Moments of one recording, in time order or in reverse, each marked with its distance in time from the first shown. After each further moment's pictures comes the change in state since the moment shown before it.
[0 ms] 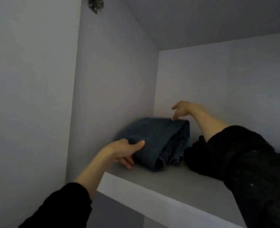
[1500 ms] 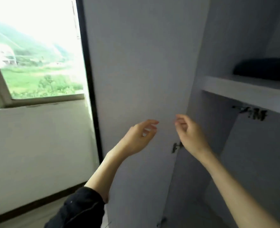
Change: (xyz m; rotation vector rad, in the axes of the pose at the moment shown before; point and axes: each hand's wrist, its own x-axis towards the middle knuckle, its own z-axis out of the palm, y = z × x) left_hand -0.371 -0.221 0.022 0.072 0.475 0.042; right_hand -0.400 -0.208 0.257 1.006 0.044 -0.526
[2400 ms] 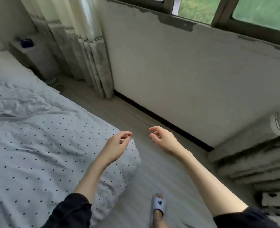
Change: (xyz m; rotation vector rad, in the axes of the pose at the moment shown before) left_hand -0.387 -0.320 -0.224 -0.086 0.848 -1.265; right_hand -0.169 -0.185 0.576 0.084 -1.579 -0.336
